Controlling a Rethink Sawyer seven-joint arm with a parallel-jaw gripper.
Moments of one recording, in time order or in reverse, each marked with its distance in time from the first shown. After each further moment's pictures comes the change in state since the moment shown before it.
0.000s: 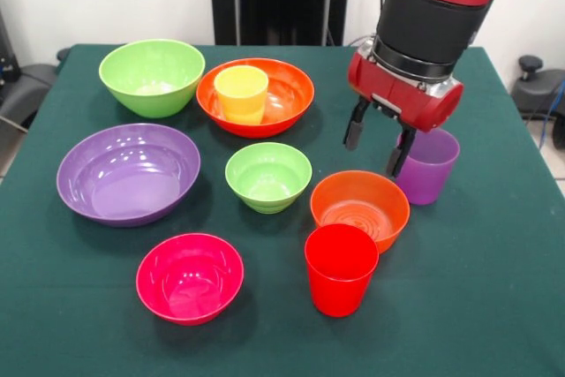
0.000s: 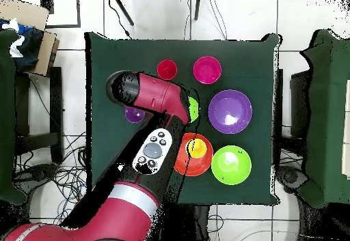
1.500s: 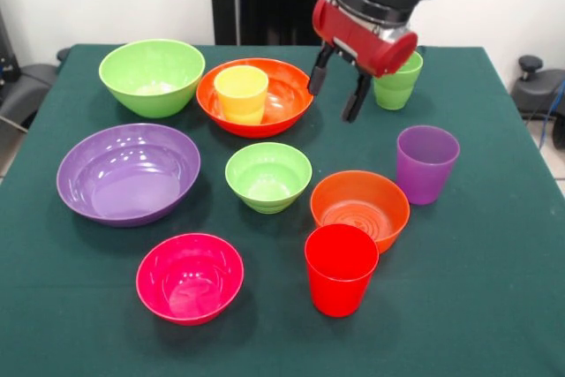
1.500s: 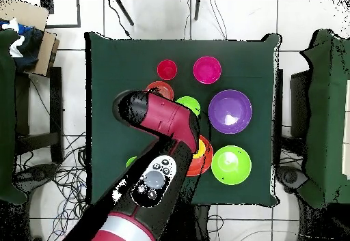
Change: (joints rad) arm 0.024 -0.099 -0.064 0.183 0.000 -0.043 0.019
